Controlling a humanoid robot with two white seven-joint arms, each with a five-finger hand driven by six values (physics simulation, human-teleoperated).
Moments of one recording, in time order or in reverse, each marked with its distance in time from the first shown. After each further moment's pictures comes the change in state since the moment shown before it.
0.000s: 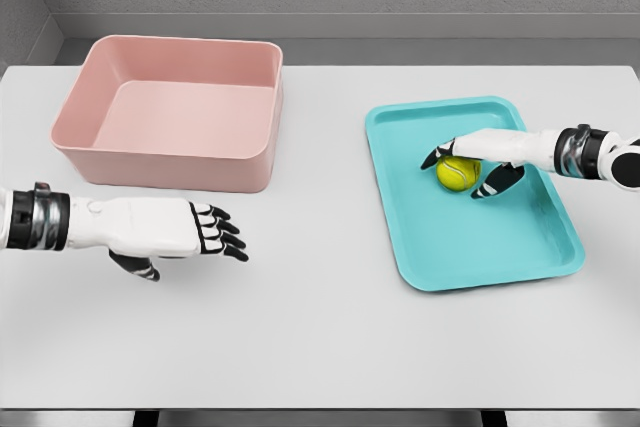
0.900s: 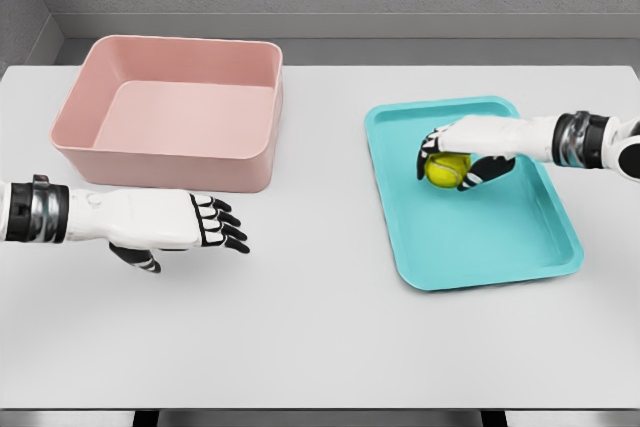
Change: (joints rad) left arm -0.023 -0.003 0.001 0.000 0.005 0.000 0.000; right arm -0.041 -0.050 -0.005 -0.173 0.000 -0.053 0.017
